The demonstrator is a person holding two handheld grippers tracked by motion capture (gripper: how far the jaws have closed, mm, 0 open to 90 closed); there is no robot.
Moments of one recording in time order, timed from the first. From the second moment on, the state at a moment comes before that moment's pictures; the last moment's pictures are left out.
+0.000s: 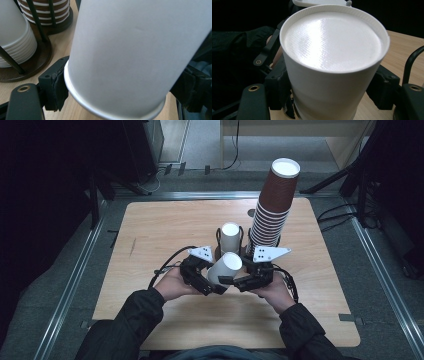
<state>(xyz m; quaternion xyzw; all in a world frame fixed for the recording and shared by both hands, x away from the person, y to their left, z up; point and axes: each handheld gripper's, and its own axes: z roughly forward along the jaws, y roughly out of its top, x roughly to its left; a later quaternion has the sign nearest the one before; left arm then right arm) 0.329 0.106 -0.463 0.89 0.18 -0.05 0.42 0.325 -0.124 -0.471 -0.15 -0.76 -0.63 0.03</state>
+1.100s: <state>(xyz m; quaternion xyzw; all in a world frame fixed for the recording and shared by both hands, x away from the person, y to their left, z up) 0.330 0.110 -0.461 0.88 0.17 -0.05 0.43 0.324 -0.125 -0.468 -0.15 -0.76 -0.63 0.03</state>
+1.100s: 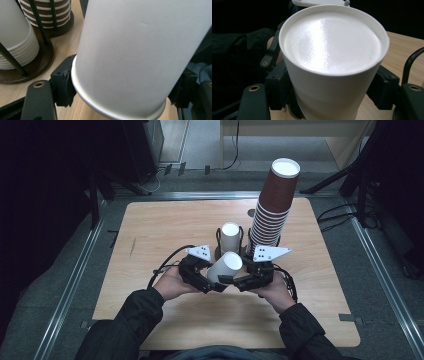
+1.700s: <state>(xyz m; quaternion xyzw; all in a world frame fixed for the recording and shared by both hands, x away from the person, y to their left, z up) 0.334 0.129 -0.453 0.88 0.18 -0.04 0.44 0.325 -0.137 -0.459 -0.15 -0.77 -0.62 0.01</state>
